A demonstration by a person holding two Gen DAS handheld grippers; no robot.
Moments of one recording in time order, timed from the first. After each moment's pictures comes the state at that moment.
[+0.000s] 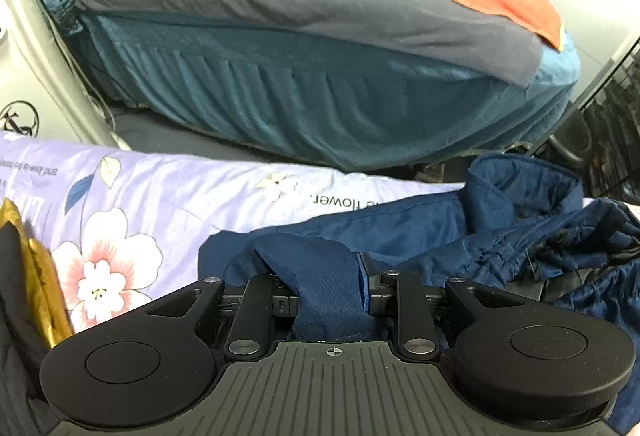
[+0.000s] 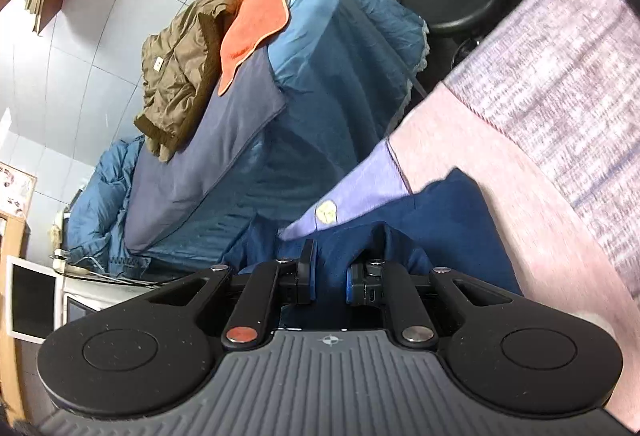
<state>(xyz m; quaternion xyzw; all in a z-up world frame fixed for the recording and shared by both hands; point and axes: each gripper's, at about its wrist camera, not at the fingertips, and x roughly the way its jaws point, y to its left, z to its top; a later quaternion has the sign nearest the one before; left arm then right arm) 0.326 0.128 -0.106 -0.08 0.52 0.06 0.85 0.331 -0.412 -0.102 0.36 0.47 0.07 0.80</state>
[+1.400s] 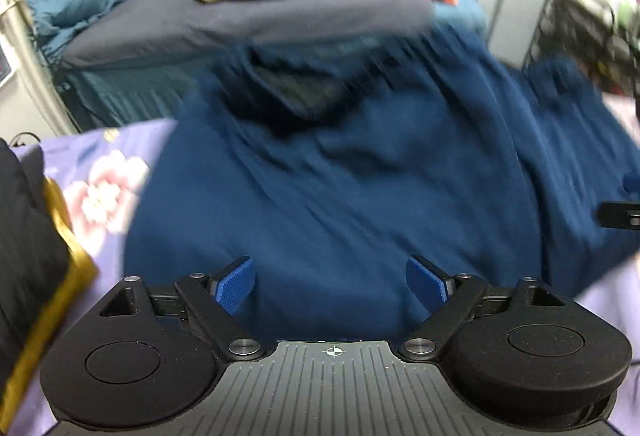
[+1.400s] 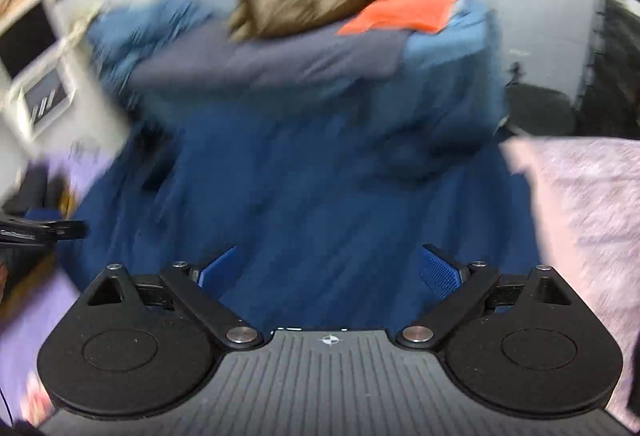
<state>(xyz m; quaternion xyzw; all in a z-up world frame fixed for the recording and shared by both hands) 0.125 0.016 -0.118 0.02 0.46 0.00 0.89 0.154 -0.263 -0.081 -0.01 0.43 0.20 0.88</state>
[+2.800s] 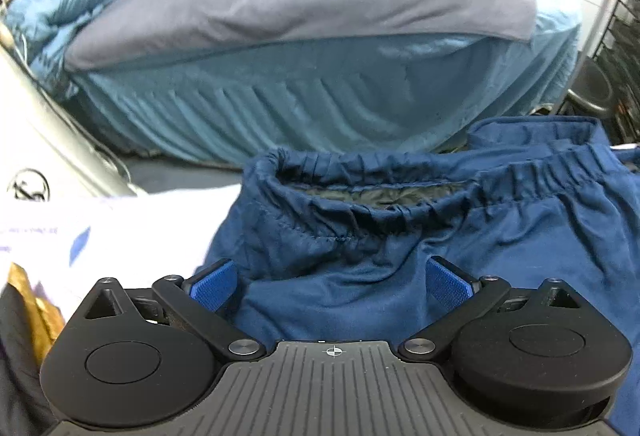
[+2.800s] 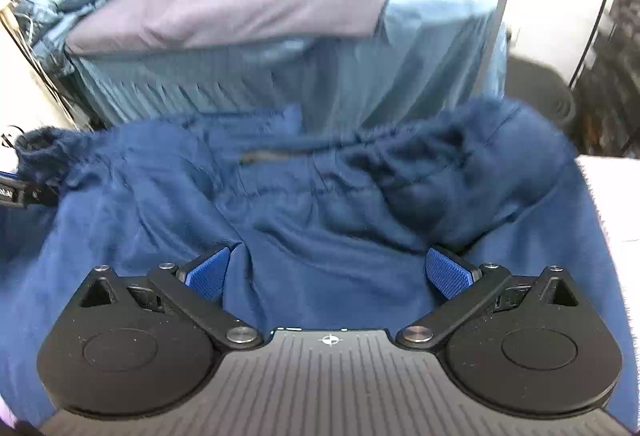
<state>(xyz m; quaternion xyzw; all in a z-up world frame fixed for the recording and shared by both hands) 0.344 0.081 -0.136 0.04 0.51 0.06 0.86 0.321 -0.244 -0.132 -0.01 0.45 0.13 0.88</state>
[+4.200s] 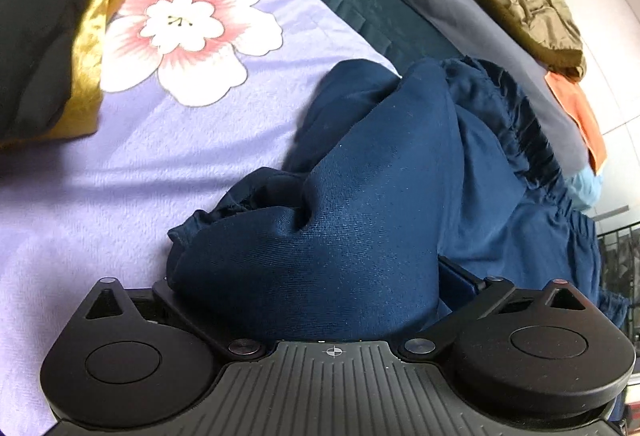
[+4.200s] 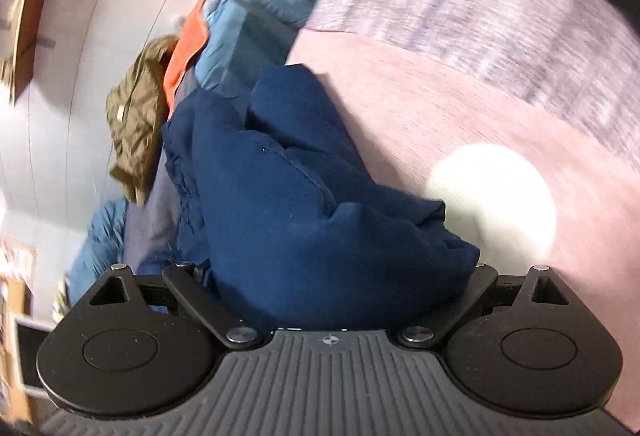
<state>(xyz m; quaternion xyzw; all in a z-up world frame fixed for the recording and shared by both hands) 0.196 0.168 -0.200 -0.37 0.45 0.15 0.80 0.207 -0.434 -0.191 0.44 0.42 0.01 0.79</state>
